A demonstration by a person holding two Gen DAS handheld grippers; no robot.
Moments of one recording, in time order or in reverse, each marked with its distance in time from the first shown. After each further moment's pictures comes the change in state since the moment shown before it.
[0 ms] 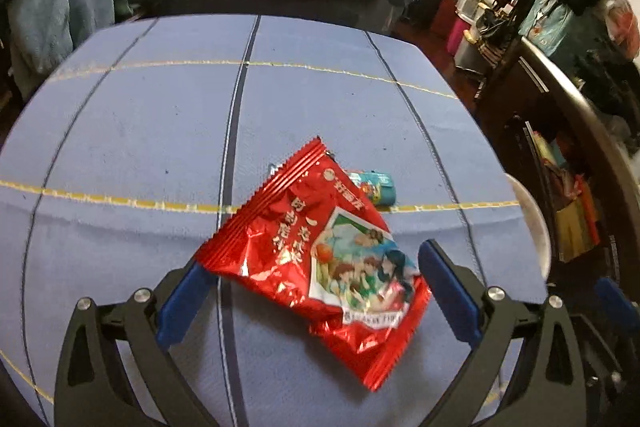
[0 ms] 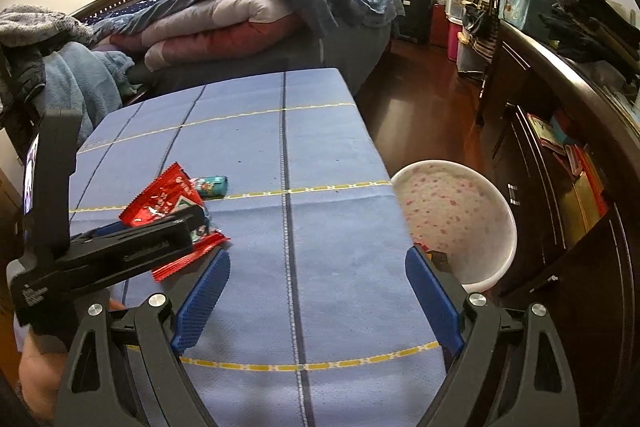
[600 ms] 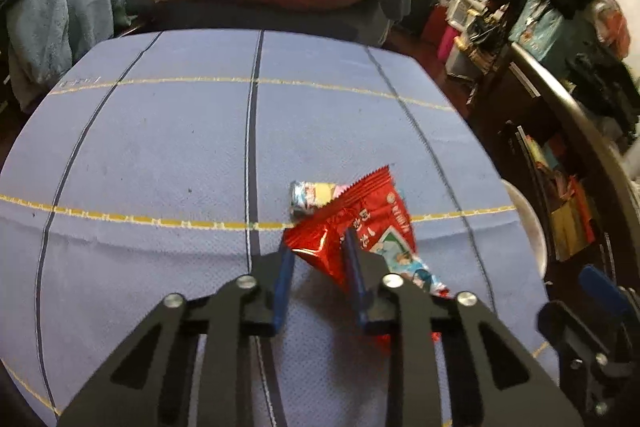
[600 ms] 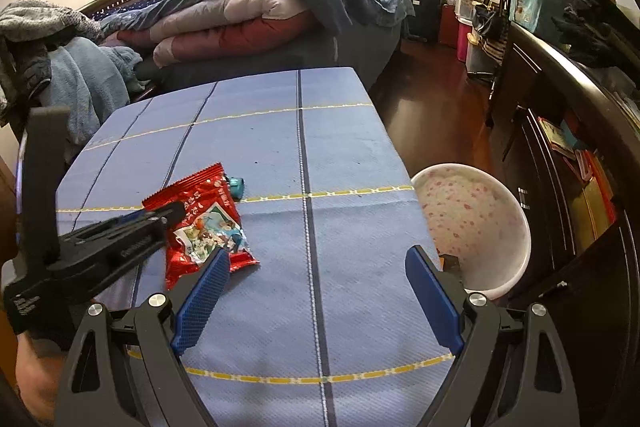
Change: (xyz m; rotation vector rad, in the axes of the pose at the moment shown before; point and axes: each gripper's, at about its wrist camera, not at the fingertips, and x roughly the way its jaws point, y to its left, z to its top) left arm -0.017 0.023 0.008 0.013 -0.041 -0.069; right arm 0.008 0.019 0.005 -0.026 0.003 0.031
